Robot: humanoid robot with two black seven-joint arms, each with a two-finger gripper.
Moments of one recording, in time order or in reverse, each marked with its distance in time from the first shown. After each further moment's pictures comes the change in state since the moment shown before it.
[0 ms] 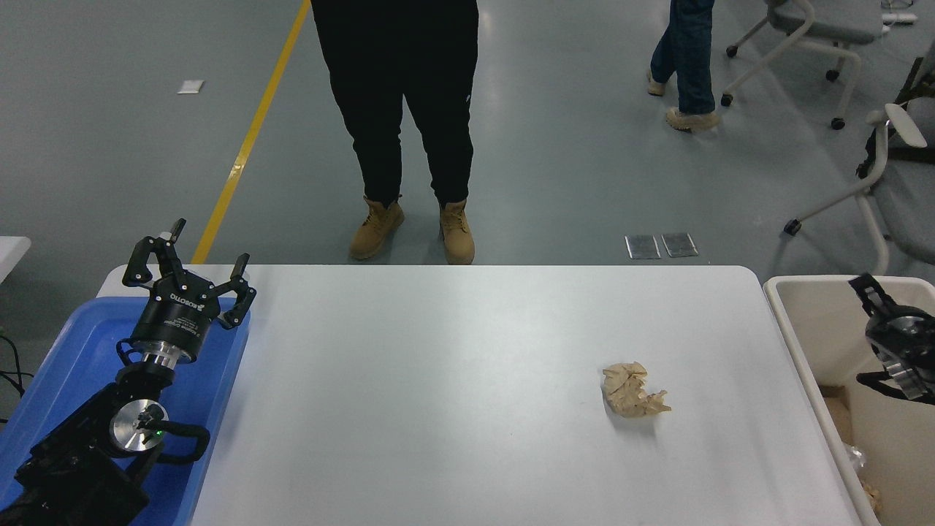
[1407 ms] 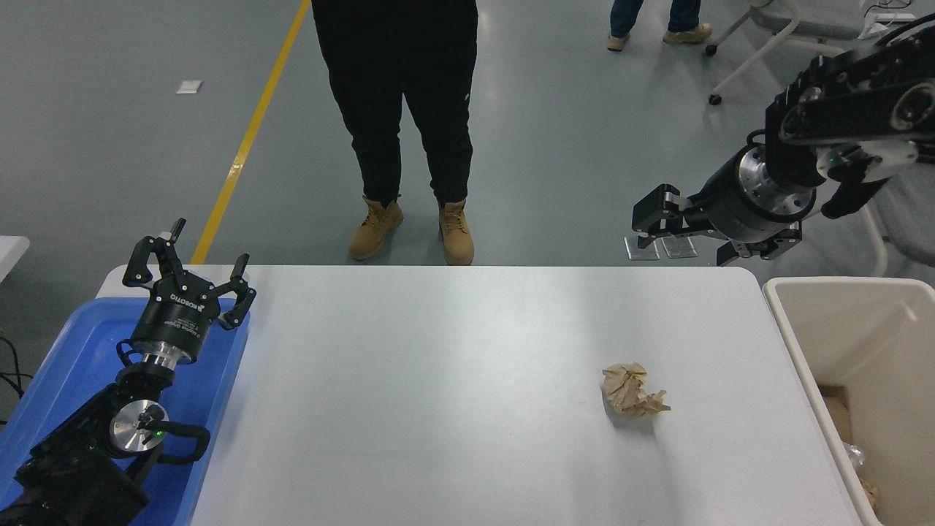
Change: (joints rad) left arm 0.000 0.000 0.000 0.000 0.000 0.000 0.000; right arm 1.039 0.344 -0.501 0.840 0.046 0.659 0.002
